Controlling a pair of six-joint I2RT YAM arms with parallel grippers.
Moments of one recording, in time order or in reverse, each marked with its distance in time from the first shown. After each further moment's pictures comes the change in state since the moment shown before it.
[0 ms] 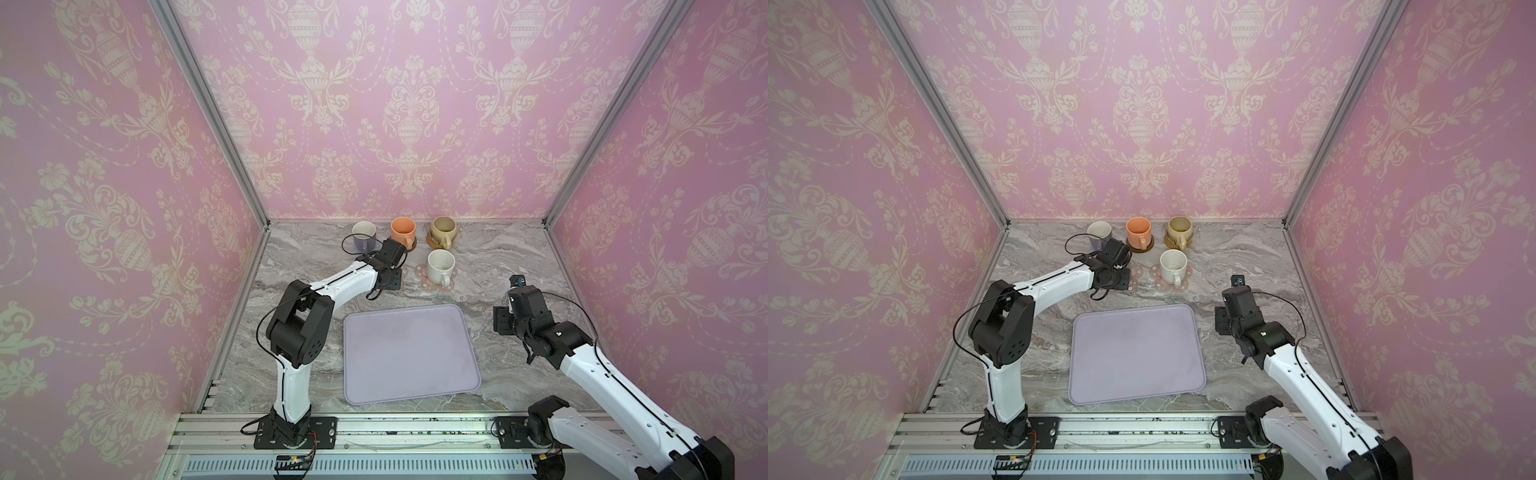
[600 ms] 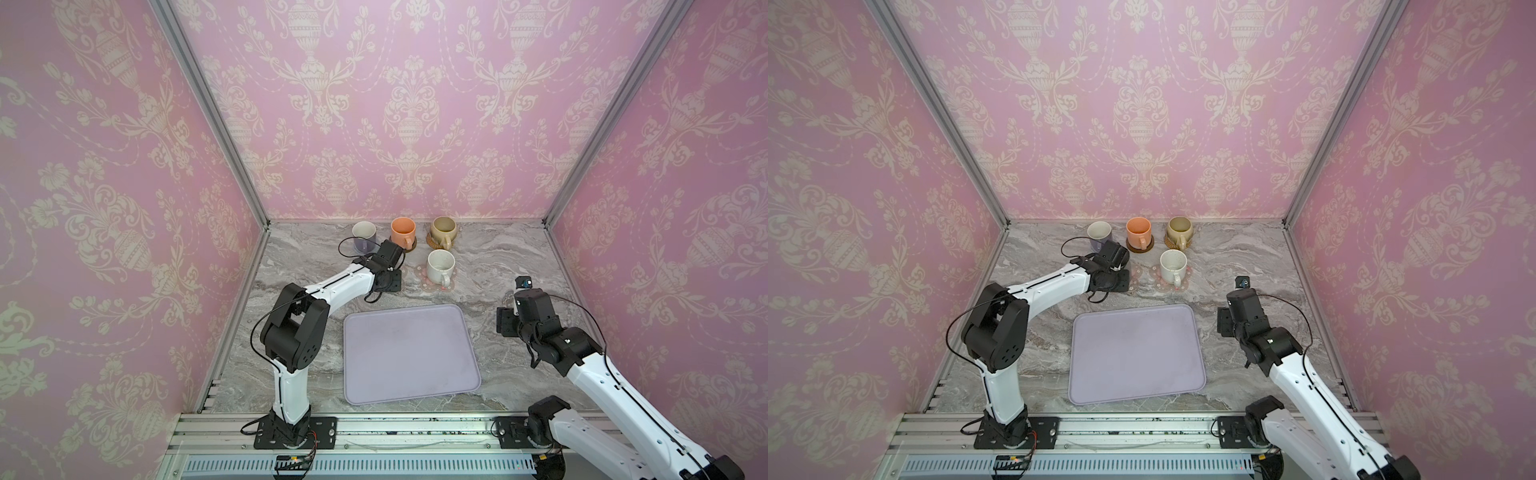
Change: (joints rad) left arm 0.000 -0.039 -0.055 0.027 0.079 -0.067; right arm 0.000 -0.075 0.000 -0.034 -0.003 0.019
